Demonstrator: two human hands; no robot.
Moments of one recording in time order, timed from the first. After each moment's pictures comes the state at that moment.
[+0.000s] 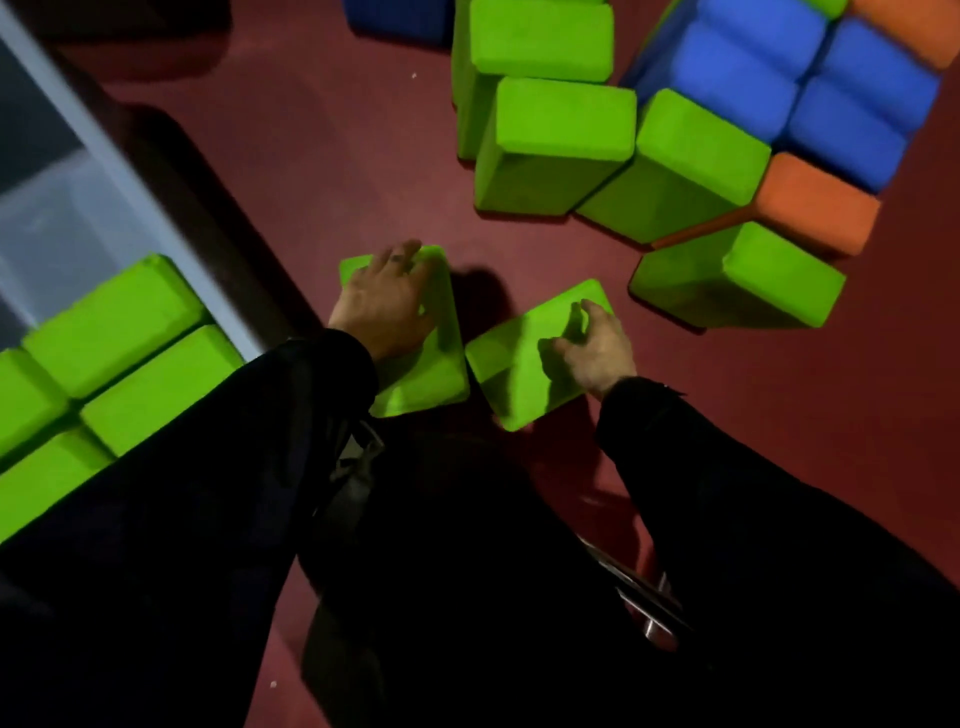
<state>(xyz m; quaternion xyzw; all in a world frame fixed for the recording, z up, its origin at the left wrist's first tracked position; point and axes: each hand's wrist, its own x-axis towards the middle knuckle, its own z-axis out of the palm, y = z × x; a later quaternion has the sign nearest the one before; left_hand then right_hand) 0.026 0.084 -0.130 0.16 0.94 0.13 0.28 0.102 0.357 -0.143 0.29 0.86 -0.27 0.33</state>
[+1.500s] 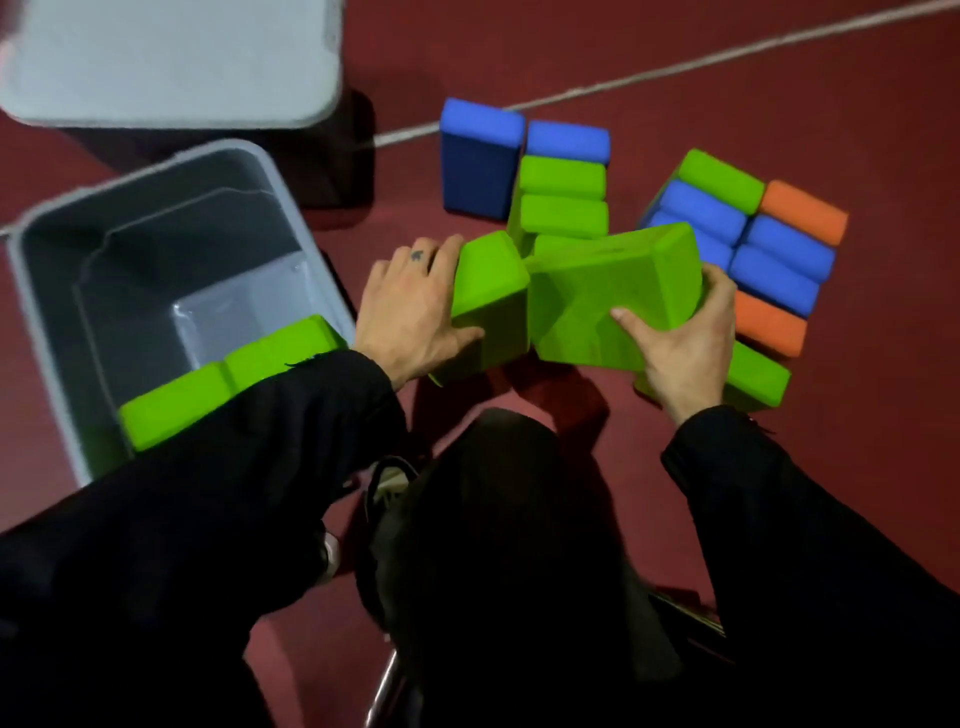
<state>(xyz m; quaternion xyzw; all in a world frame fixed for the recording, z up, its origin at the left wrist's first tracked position) 0.057 0.058 0.082 0.11 0.99 0.10 0.00 0.086 0.353 0.053 0.18 0.90 -0.37 -0.14</state>
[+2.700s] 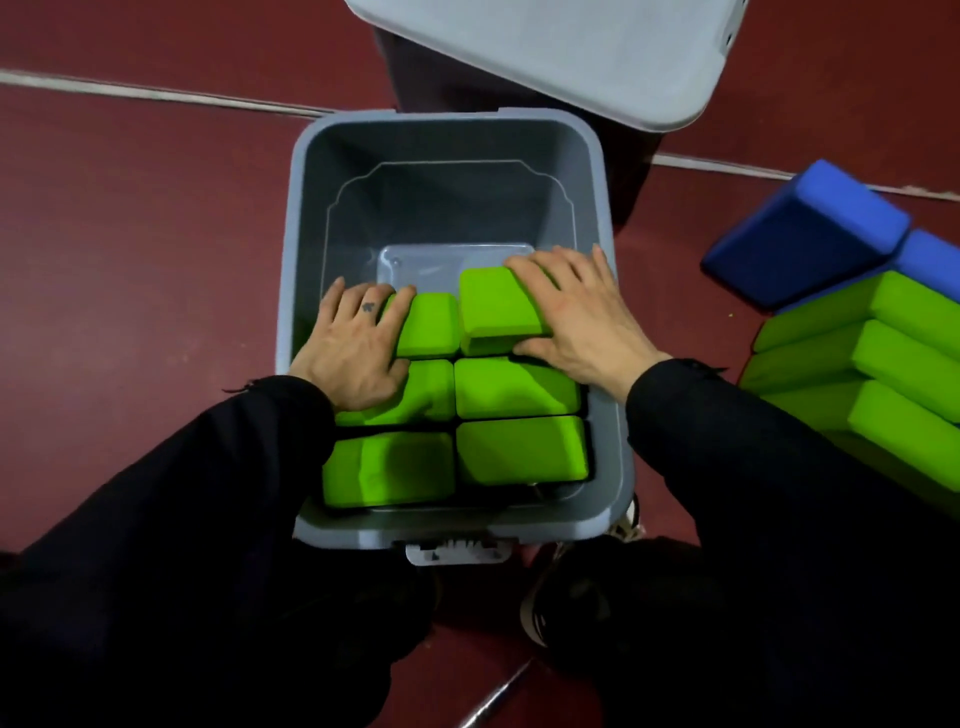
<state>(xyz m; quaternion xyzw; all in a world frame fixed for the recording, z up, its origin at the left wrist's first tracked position) 0.103 -0.302 -0.061 -0.05 0.99 0.01 0.10 -0.055 -0.056 -0.032 -0.45 0.88 -0.09 0.12</state>
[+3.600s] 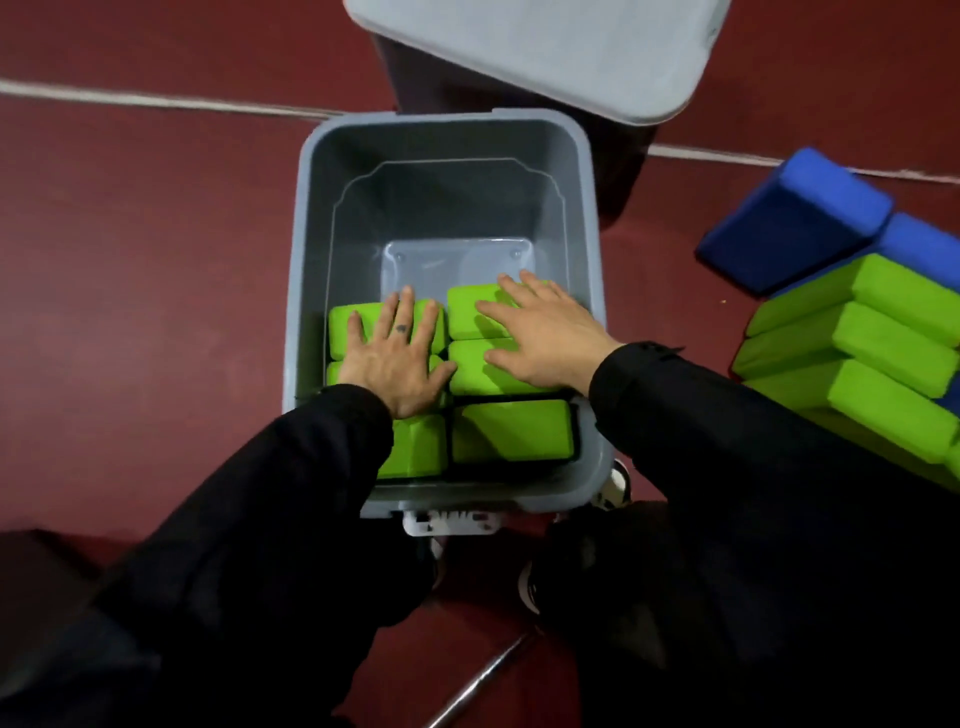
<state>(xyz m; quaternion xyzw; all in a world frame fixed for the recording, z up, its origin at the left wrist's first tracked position) 0.110 -0.244 -0.068 -0.15 0.96 0.02 0.23 -0.023 -0.068 -0.010 -0.44 0.85 -0.03 0.28</state>
